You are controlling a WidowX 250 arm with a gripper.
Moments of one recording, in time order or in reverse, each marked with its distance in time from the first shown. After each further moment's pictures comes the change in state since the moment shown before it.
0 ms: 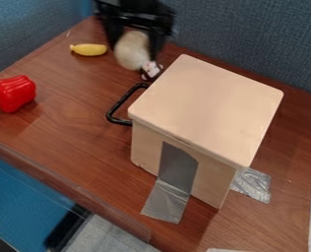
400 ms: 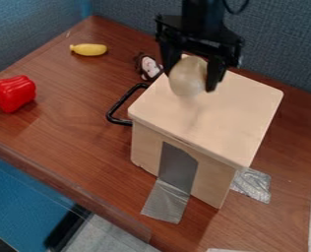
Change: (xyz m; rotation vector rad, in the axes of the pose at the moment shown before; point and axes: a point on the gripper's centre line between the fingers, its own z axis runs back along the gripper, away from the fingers) arm -0.021 -0.070 -0.008 -0.028 0.041 -0.141
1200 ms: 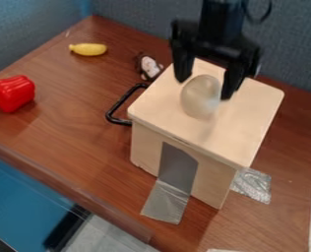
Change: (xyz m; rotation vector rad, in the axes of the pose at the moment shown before) arm -0.003 -0.017 0.023 -0.004 0.020 -0.037
